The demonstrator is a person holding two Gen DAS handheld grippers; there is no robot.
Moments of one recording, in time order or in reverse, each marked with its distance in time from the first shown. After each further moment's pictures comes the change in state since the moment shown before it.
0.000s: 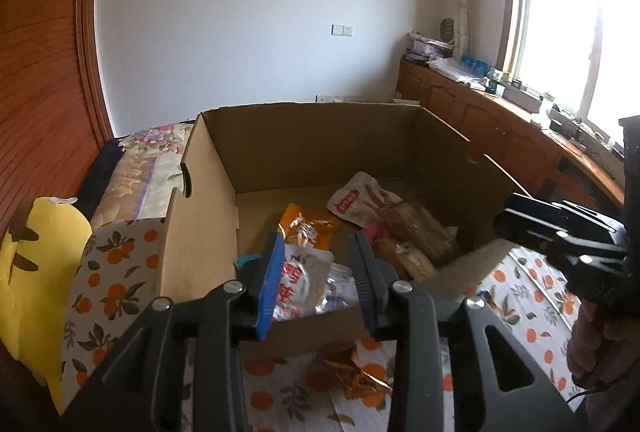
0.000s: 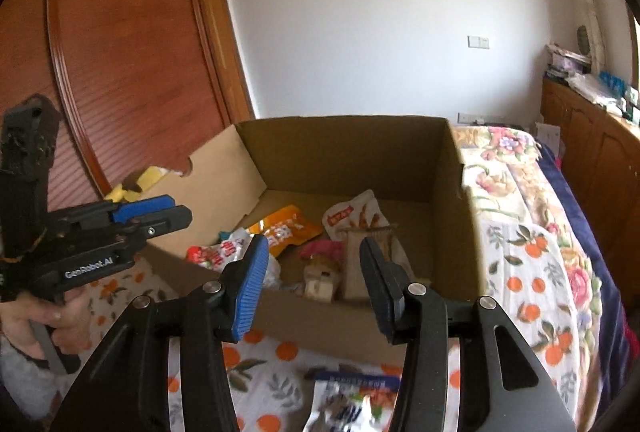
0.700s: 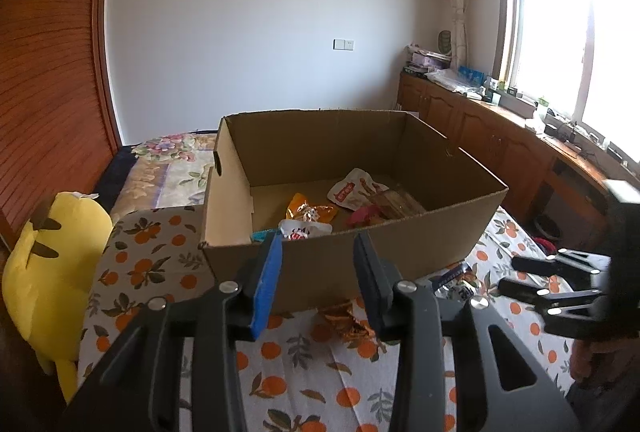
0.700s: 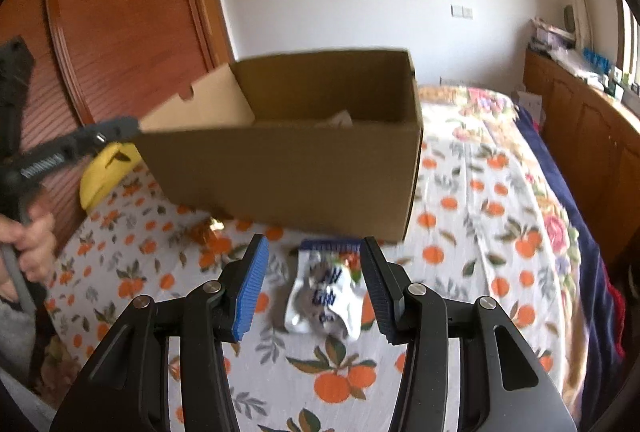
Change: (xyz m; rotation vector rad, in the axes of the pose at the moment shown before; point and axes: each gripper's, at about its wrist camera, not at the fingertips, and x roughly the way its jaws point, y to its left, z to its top) left arm -0.058 0.000 -0.030 0.013 -0.060 0.022; right arm -0.041 -0.001 -0.070 -0.001 0.149 -0.075
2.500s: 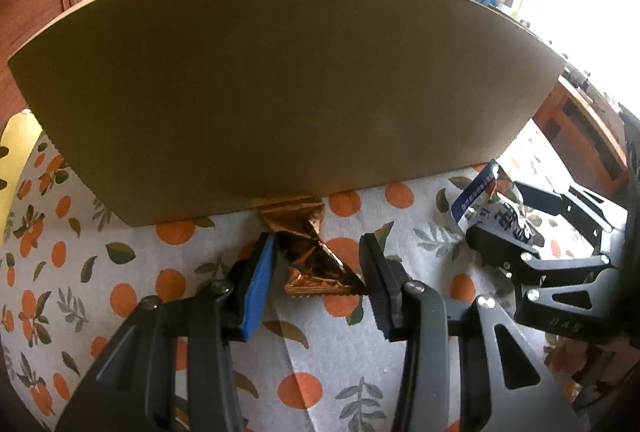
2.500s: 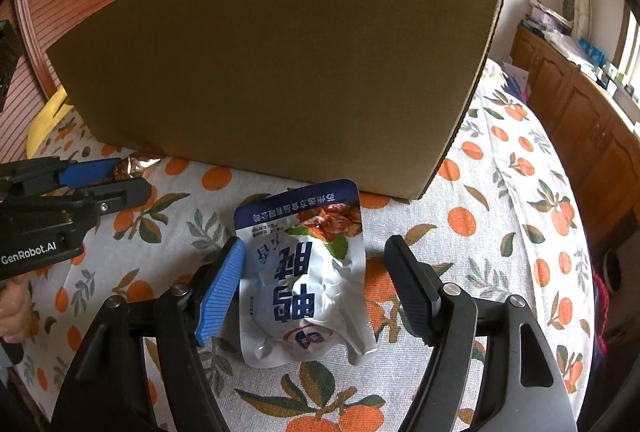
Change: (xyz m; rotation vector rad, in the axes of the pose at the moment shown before) left arm 0.110 -0.032 -0.060 -0.033 0.352 -0.032; right arm 0.088 0.015 -0.022 -0.046 0.174 -0.131
